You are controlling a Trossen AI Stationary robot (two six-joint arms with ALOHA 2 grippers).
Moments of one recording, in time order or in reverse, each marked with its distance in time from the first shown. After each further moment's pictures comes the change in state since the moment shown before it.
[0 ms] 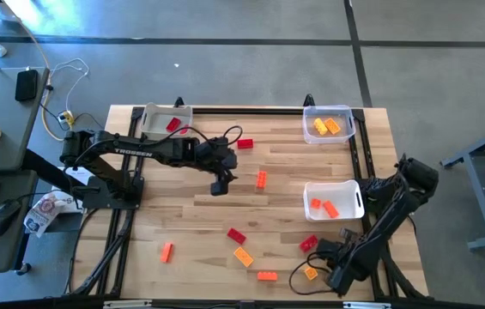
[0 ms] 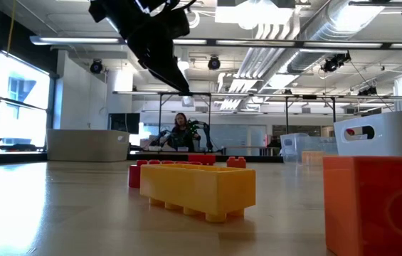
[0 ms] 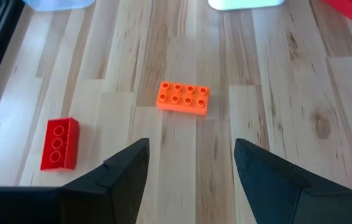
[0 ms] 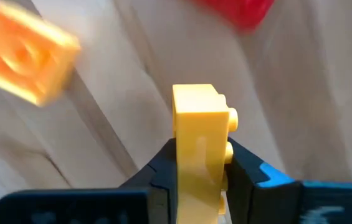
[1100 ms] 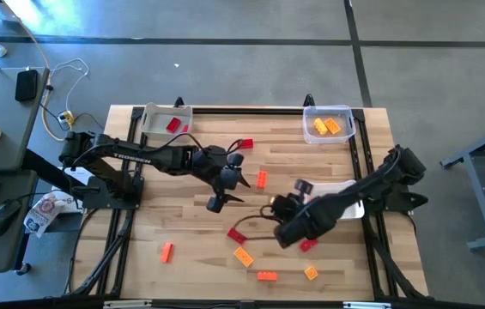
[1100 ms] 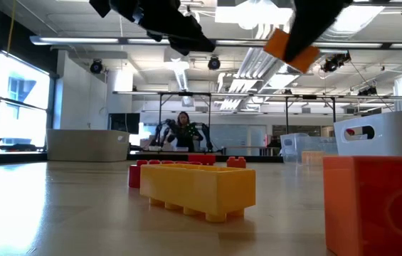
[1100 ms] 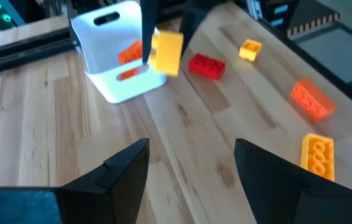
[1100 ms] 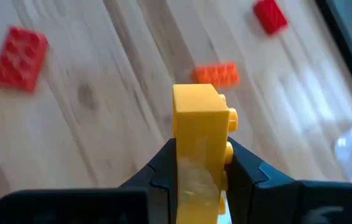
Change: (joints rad) left arm -0.100 0.000 0.000 0.216 0.293 0.180; right arm -0.492 -0.001 0.401 -0.209 0.535 -0.663
